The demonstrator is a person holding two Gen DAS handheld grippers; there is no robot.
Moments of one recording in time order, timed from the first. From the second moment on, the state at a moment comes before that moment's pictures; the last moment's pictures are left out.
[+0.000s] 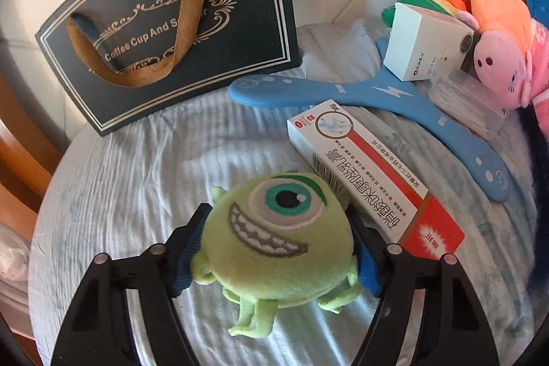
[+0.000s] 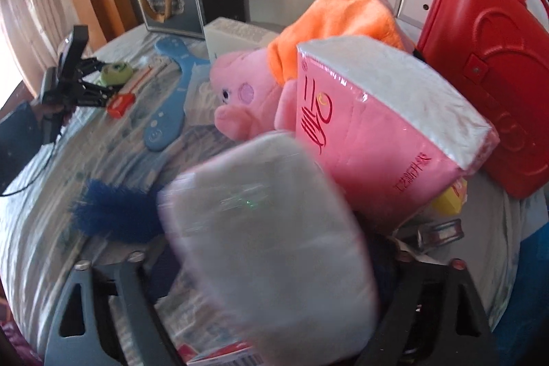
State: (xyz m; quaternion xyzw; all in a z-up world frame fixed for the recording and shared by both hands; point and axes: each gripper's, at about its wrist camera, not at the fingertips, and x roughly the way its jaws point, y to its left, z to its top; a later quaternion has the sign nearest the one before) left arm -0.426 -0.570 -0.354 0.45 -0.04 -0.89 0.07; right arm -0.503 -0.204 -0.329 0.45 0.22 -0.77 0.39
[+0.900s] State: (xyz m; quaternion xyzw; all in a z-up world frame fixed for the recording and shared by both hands) left arm -0.288 -0.439 -0.220 0.36 -0.06 -0.93 0.06; right arm -0.390 -0.127 -0.208 0.41 0.07 -0.83 0.37
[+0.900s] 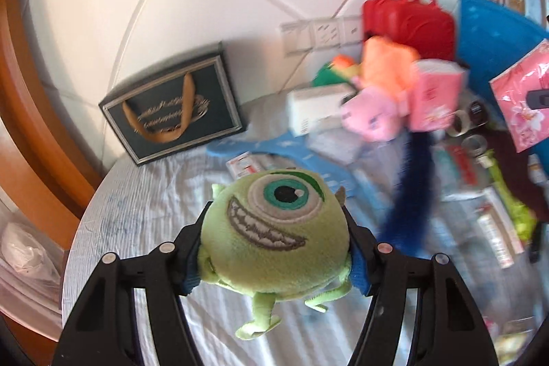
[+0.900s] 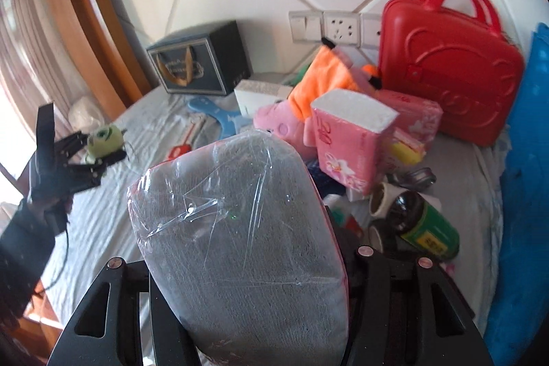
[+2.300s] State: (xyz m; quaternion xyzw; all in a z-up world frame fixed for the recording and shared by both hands) left arm -0.327 0.160 0.006 0.19 -0.16 -0.95 -0.21; right arm -0.294 0.346 -0.015 0.21 -0.07 -0.97 0.12
